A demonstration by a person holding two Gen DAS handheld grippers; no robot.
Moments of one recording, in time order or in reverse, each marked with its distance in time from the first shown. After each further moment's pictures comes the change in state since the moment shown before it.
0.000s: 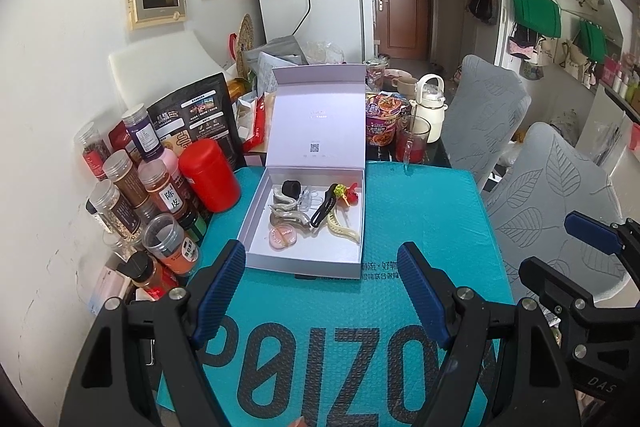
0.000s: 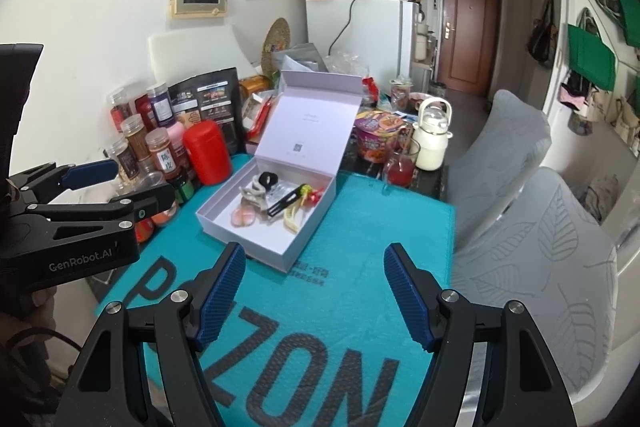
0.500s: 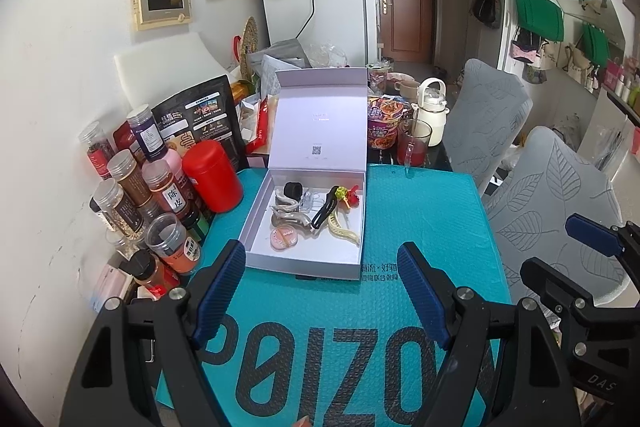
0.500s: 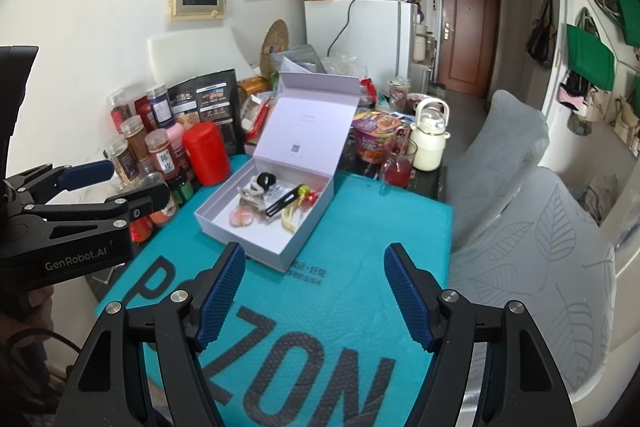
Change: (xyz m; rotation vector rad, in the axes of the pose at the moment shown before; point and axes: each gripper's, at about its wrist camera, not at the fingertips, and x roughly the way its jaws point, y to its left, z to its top) left arm -0.006 0.000 -0.003 -0.015 -0.013 0.009; right arm -0.003 -0.003 0.000 0.001 -0.003 0.001
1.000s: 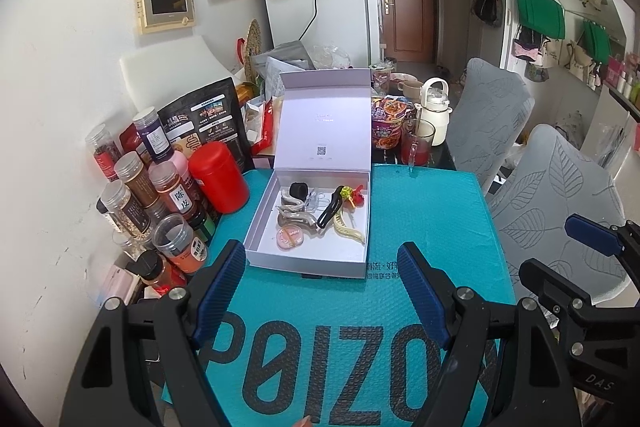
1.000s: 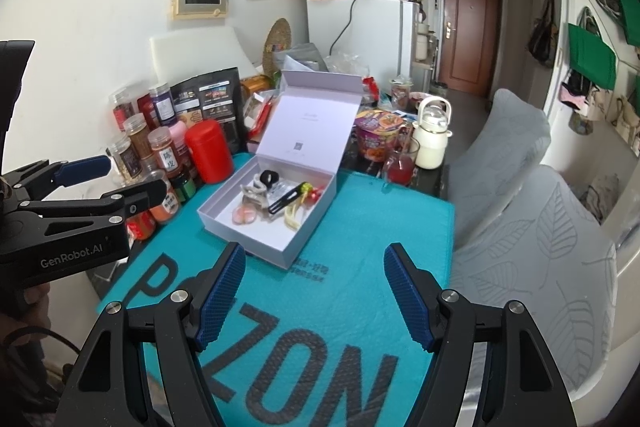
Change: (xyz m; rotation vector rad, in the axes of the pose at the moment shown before) left arm -0.006 0.001 0.000 0.012 -0.004 0.019; right arm -0.002 0.003 -0.002 -0.003 0.003 0.007
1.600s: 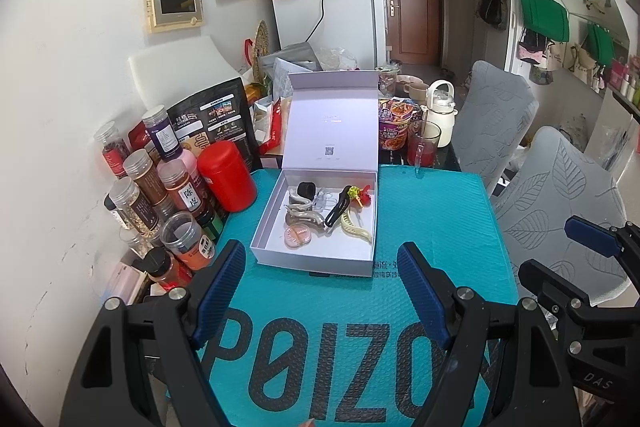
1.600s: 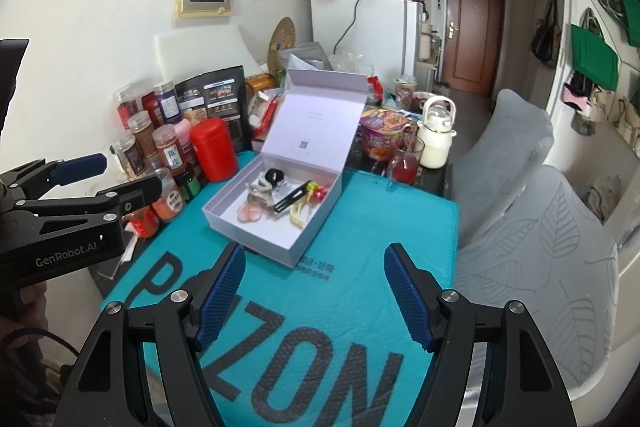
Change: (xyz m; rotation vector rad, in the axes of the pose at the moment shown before) left arm -0.006 0.006 -0.004 -0.007 -0.005 0.019; right arm -0.001 0.008 -0.001 -0.006 0.003 0.009
